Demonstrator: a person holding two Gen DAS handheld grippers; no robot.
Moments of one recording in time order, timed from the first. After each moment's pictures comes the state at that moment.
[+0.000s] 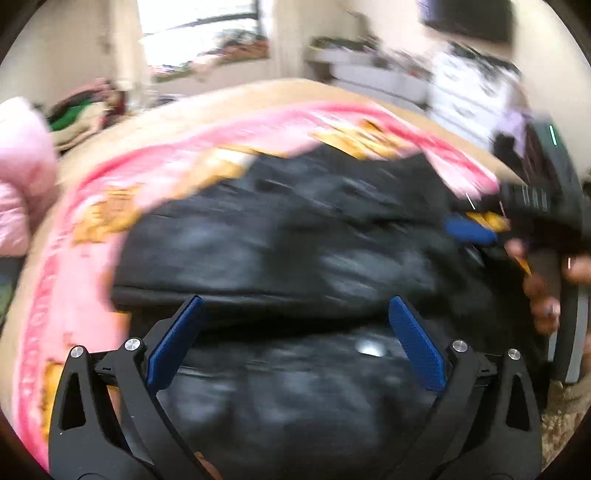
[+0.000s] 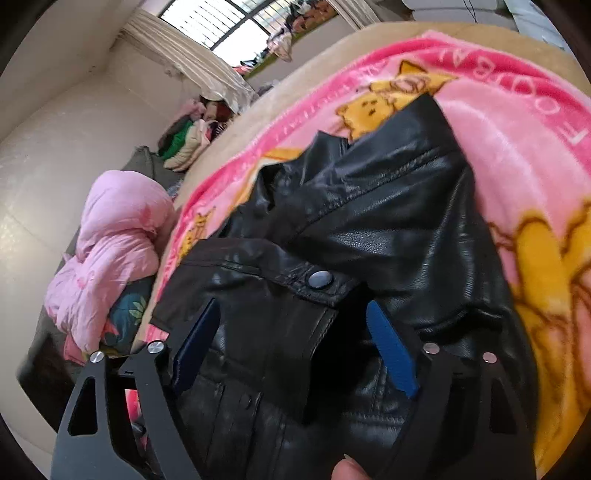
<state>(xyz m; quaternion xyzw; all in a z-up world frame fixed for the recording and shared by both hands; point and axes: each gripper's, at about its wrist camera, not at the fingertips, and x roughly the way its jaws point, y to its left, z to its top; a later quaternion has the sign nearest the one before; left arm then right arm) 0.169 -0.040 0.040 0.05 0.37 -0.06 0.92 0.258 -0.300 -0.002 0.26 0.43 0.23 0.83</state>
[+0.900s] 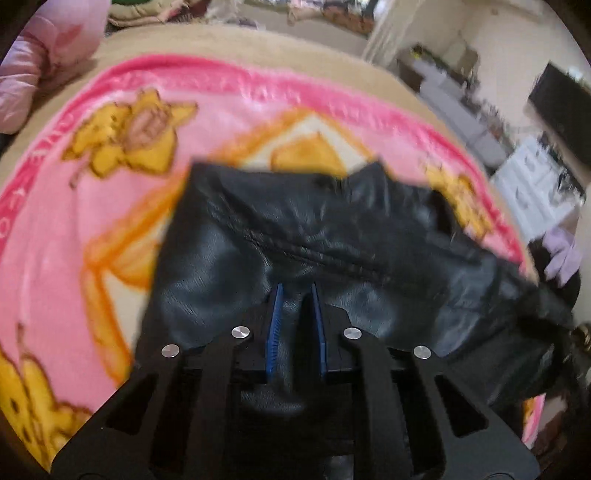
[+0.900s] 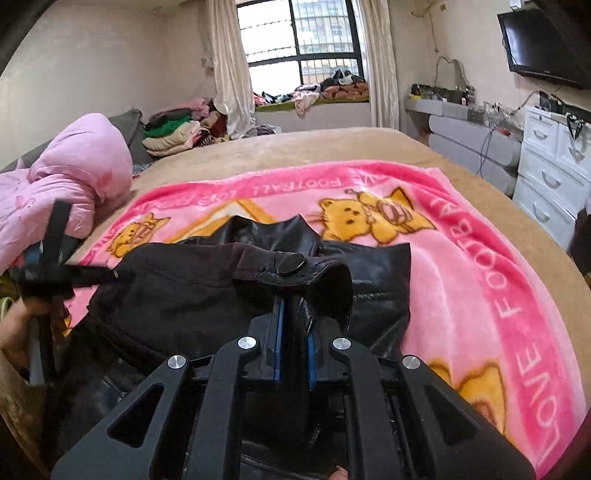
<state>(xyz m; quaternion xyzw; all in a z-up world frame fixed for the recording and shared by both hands) 0.304 0.045 -0.015 -0.16 0.46 0.00 0.87 0.241 -0.283 0.041 0.02 0.31 0.15 0.94</state>
